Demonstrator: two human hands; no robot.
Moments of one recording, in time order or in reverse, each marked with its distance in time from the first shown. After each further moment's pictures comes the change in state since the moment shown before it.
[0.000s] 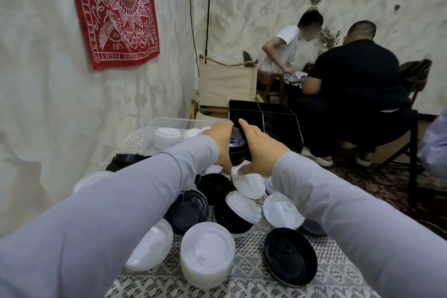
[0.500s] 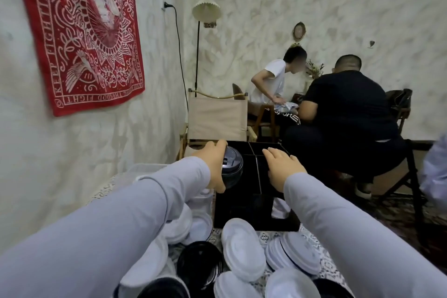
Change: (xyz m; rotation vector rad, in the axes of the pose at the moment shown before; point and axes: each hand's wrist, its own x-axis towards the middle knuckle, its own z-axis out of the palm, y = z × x) left_hand 0.089 -0.010 -0.029 0.105 0.038 0.001; right_hand 0.097 0.120 0.001 -0.287 -0.026 0.300
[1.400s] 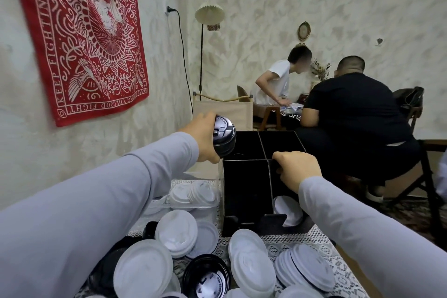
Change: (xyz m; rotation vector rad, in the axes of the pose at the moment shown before) left_hand 0.015 -0.020 -0.058 -0.120 0.244 0.023; right_hand 0.001 0.006 -0.015 -0.099 0.364 -0.045
